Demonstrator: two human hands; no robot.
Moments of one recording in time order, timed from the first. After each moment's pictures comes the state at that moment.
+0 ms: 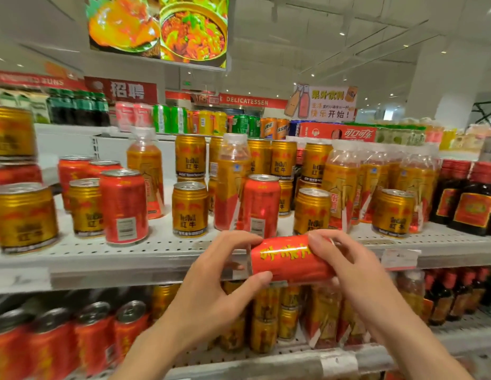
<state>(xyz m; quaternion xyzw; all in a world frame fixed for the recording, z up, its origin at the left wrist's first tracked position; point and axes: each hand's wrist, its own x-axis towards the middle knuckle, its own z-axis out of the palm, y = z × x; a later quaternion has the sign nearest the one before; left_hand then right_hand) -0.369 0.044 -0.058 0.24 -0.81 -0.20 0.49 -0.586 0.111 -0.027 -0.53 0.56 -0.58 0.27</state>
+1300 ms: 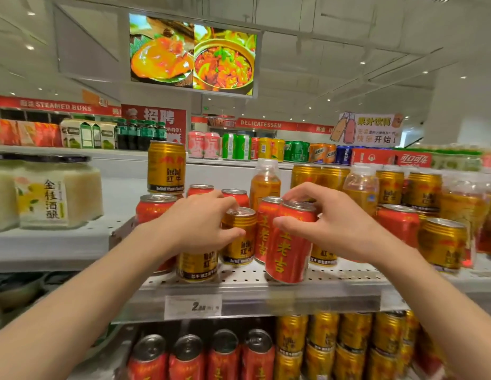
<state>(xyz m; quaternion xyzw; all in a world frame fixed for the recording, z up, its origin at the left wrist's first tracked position) -0.125 -0.079 0.057 0.43 -0.87 0.14 0.18 -0.354 0.003 0.065 -0.74 0.57 -0.36 0.01</state>
